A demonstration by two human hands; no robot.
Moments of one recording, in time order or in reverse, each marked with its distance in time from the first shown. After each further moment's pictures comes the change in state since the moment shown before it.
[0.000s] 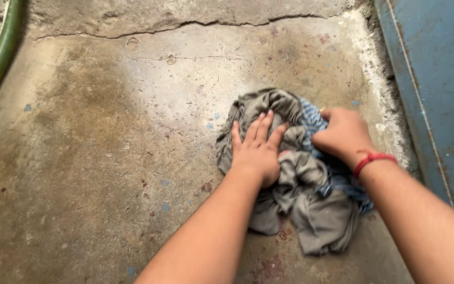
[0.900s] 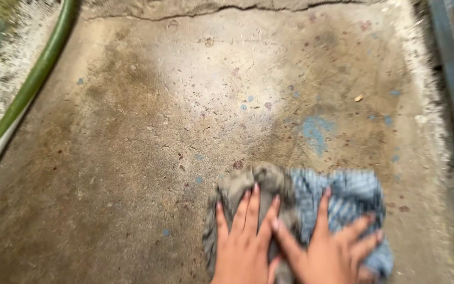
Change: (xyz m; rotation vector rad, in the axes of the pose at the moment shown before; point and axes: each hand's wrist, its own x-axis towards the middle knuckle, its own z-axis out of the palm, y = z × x) left_hand -0.221 -0.029 0.050 0.003 0.400 0.144; right_hand -0.247 -0.080 0.061 -0.073 -0.157 0.440
